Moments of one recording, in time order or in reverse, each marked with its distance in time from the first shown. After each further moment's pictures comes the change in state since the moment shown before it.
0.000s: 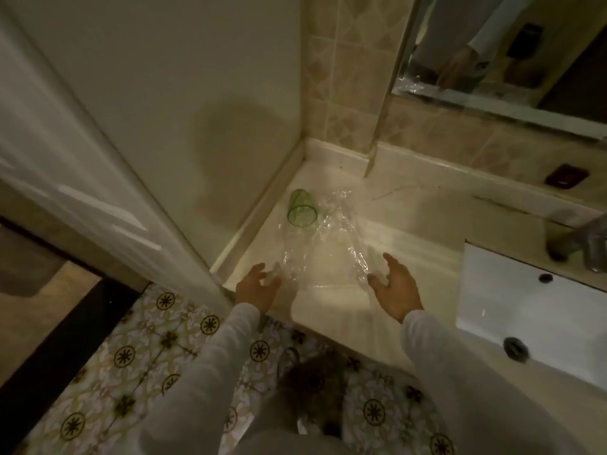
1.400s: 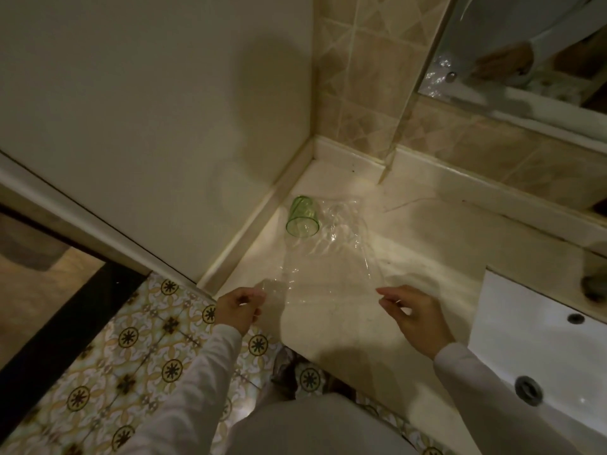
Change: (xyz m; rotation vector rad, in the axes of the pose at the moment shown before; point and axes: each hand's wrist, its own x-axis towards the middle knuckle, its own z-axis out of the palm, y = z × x) left_hand 0.018 -0.003 0.002 -0.457 0.130 -0.153; right_hand 0.043 0.030 -0.036 0.106 -0.063 -0.404
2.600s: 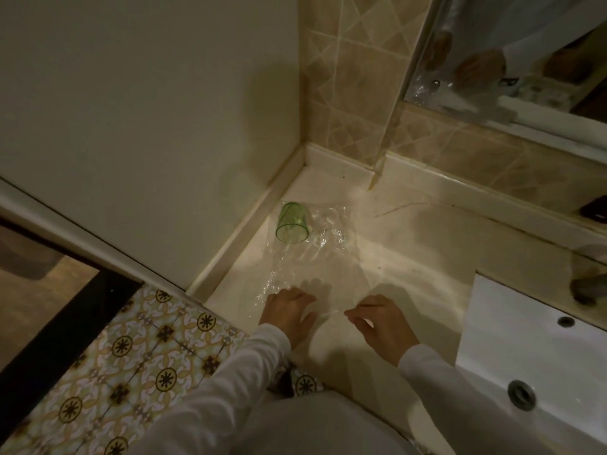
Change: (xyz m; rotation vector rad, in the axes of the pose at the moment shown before) left_hand -0.022 0.016 0.085 1.142 -0.350 0.680; right_hand 0.005 -0.011 0.024 -0.276 -0.092 -0.285
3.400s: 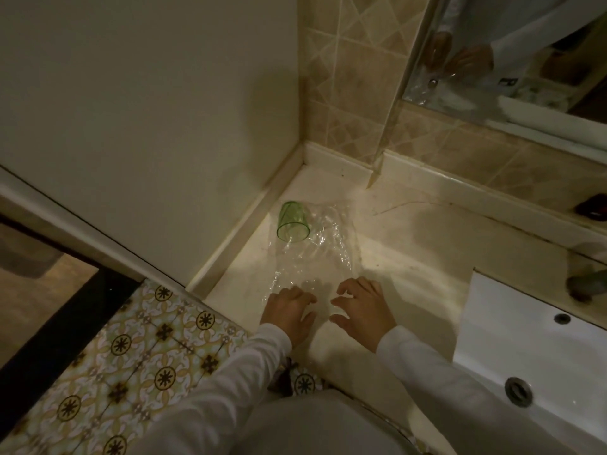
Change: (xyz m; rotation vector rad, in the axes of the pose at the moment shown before) left_hand -0.006 0.006 0.004 0.003 0.031 0.014; right_hand 0.023 -0.028 0.003 -0.330 -0.030 -0.101
